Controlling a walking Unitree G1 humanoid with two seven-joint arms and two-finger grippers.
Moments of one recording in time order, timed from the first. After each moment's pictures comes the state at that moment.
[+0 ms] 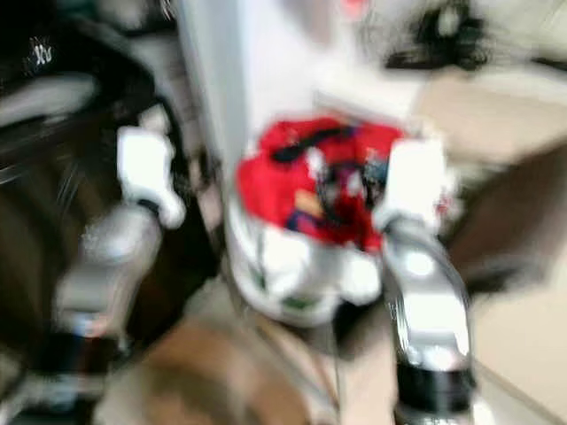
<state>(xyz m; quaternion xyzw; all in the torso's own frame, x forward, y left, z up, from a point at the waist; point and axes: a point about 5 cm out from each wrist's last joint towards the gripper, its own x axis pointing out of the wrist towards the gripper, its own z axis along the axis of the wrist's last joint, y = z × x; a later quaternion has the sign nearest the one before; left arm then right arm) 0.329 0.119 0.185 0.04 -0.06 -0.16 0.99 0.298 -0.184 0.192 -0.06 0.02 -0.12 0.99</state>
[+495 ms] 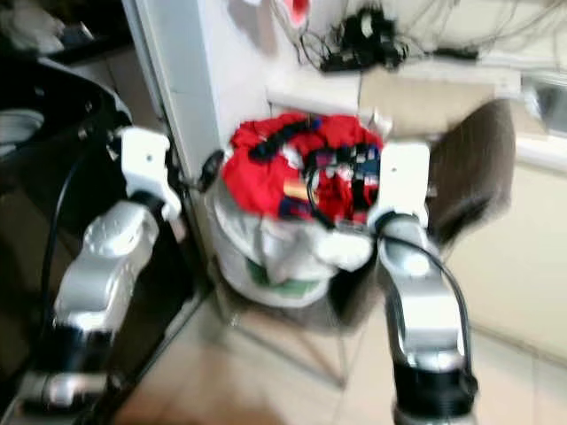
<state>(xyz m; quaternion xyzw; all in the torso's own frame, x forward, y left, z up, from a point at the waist) 0.332 0.122 0.190 0.04 -0.07 -0.15 0.99 0.296 -0.172 0.195 -0.08 0.01 -0.07 0.99</state>
